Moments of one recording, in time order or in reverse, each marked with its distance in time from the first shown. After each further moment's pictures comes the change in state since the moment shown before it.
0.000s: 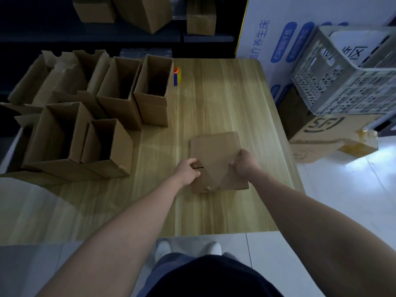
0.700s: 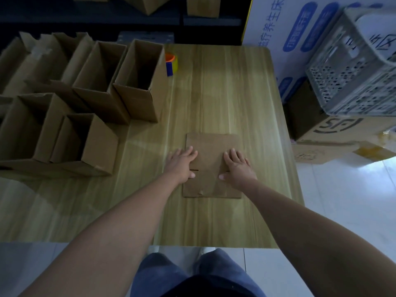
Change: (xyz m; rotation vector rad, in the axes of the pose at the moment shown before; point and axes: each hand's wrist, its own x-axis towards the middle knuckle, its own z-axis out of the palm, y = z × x) left_hand 0.046 0.016 0.020 0.861 -0.005 0.136; right_hand 0.046 0.038 0.009 -0.545 -0.199 -0.340
